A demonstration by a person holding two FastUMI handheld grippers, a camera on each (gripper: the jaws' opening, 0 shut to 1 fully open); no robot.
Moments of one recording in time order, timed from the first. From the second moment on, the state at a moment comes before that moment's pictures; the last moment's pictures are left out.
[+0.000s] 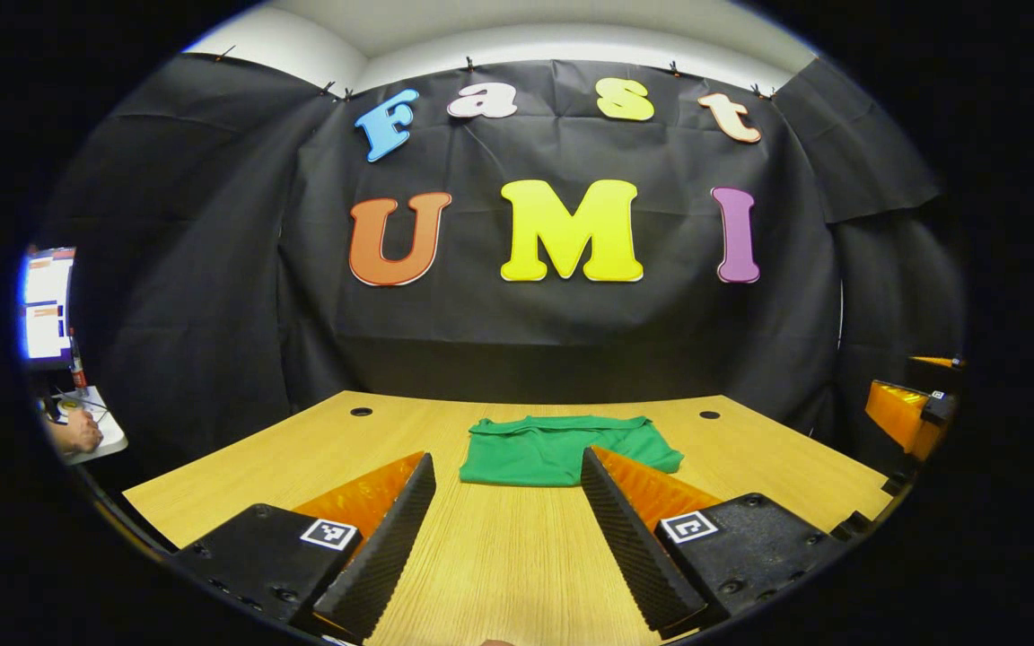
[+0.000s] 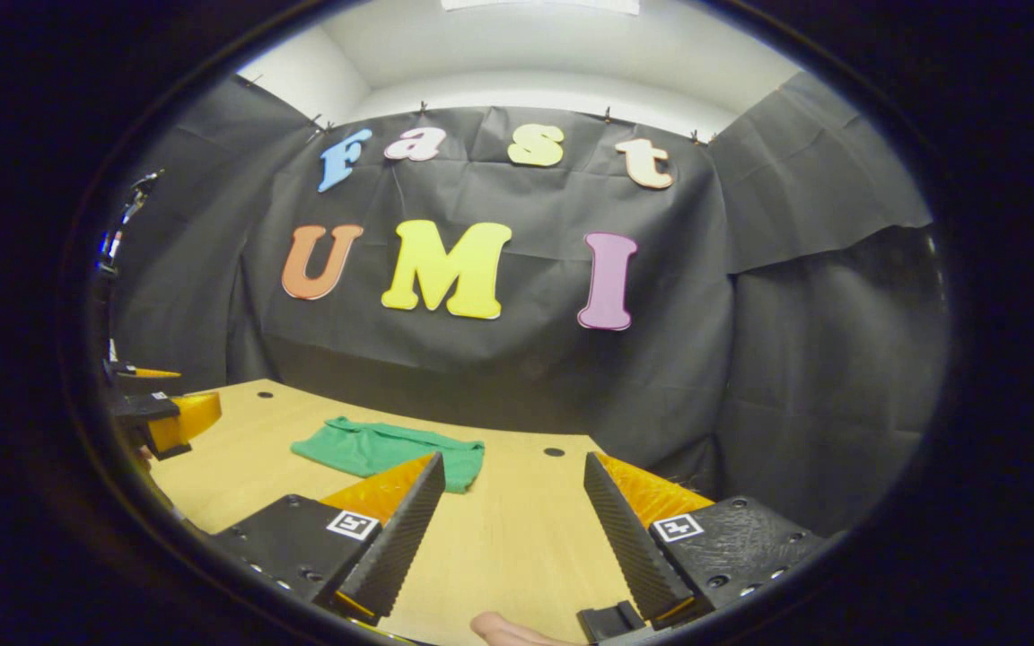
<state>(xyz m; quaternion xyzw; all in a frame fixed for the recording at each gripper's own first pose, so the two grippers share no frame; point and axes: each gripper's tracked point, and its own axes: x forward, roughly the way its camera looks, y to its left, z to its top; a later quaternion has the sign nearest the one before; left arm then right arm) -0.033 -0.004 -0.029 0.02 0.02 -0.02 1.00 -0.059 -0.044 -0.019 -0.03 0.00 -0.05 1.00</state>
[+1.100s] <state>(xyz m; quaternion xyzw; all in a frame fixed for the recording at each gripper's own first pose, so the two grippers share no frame) -0.025 0.003 -0.038 0.02 0.02 -0.01 1.00 -0.054 -0.037 -0.041 -0.01 0.02 -0.01 1.00</state>
